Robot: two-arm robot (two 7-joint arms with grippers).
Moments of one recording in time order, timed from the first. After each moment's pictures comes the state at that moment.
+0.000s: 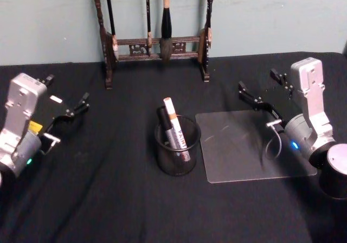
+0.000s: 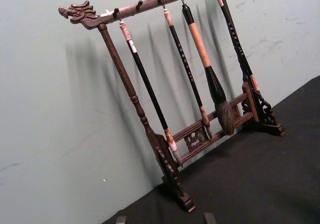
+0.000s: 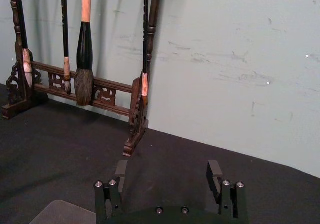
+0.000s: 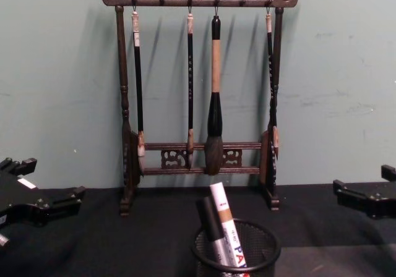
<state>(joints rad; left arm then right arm) -0.20 0.60 0.45 -1.41 -0.25 -0.12 0.03 0.25 0.29 -0.26 -1.25 0.16 -0.12 0.14</state>
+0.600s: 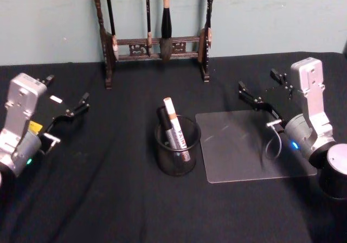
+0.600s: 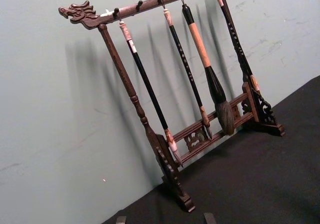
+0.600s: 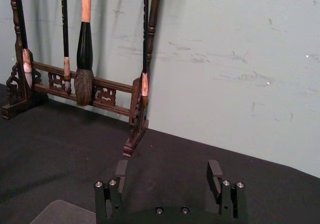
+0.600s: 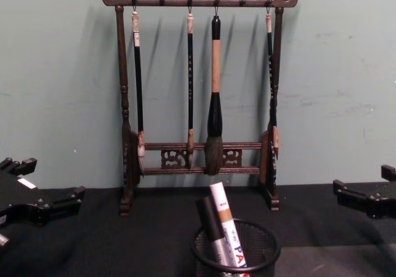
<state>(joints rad) -0.20 0.60 0.45 -1.41 -0.25 -0.12 0.03 0.25 0.29 -0.26 -1.25 0.16 -0.12 0.14</state>
